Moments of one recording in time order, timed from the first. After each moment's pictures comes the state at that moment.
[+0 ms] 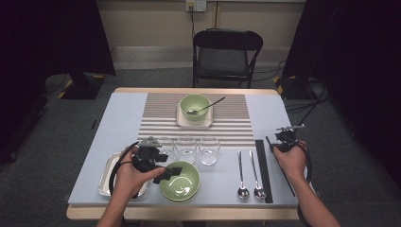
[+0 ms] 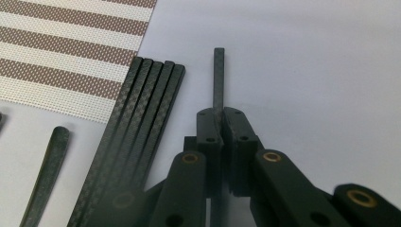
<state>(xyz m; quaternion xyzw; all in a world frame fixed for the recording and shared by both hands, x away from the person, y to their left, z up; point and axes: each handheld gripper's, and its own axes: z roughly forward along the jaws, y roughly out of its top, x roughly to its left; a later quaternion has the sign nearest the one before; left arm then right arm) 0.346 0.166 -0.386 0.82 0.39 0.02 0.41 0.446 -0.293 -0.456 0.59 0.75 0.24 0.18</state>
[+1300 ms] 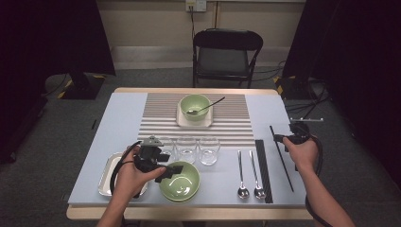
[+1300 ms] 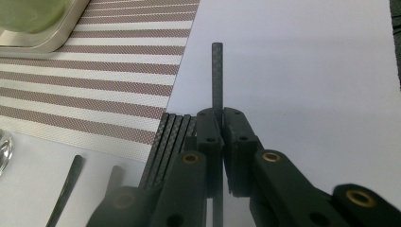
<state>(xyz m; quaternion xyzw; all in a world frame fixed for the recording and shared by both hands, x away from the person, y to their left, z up) 0.347 0.163 -0.385 0.82 0.40 0.03 0.40 0.451 -0.319 -0.424 0.61 0.70 0.35 0.13</state>
